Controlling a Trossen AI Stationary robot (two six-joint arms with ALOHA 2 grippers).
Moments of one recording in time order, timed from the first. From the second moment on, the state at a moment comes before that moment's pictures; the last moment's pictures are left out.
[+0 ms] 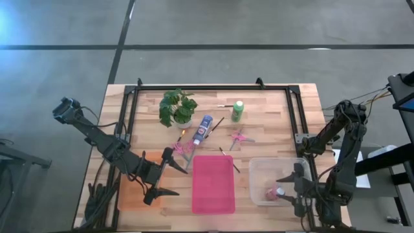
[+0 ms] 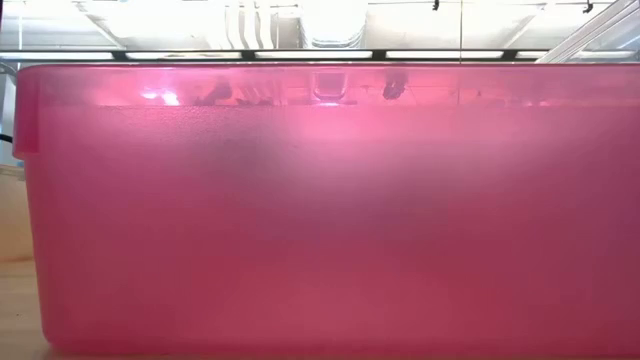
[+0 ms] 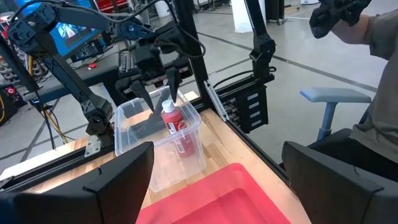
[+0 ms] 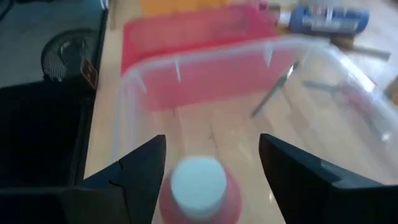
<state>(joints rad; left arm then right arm) -0.62 1.18 0.94 0.01 -0.27 0.18 1.31 1.36 0.95 -0.94 1.00 1.46</state>
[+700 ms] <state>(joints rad) -0.58 1.21 0.91 -0.02 -0.57 0.22 0.94 1.08 1.00 -0.95 1.22 0.94</state>
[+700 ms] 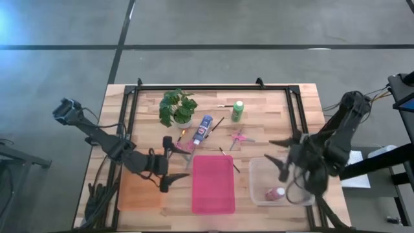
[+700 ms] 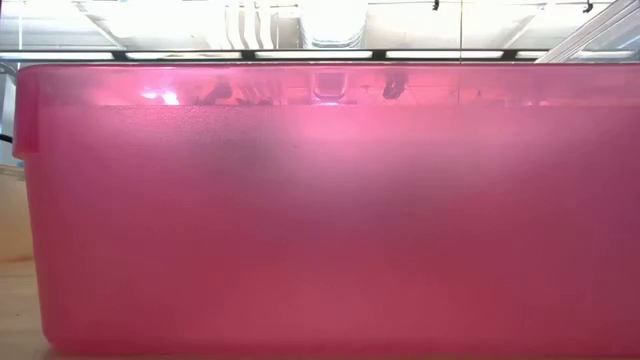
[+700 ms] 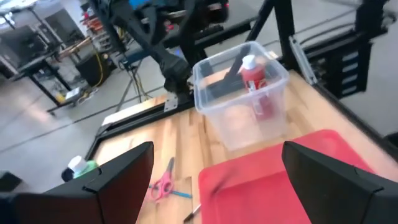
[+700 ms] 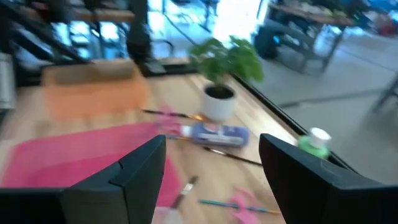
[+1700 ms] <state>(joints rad) -0.59 1.27 0.91 -0.05 -0.54 0.13 -0.16 1.34 1.46 -0.97 0.26 0.43</state>
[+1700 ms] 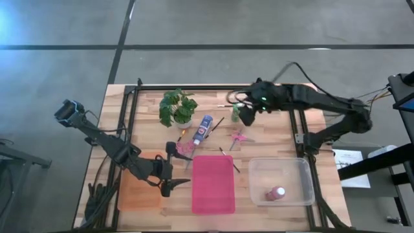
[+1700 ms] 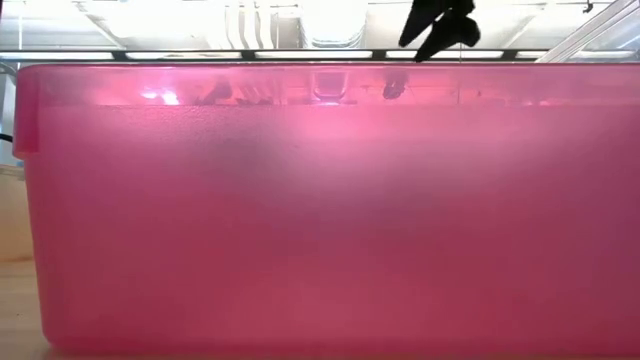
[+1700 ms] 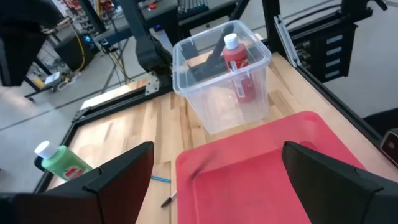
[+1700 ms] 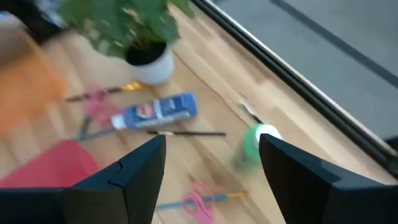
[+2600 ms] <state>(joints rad) -0.59 1.27 0.91 -0.07 -0.52 0.05 -0.45 2.01 2.18 -1.57 0.15 0.52</state>
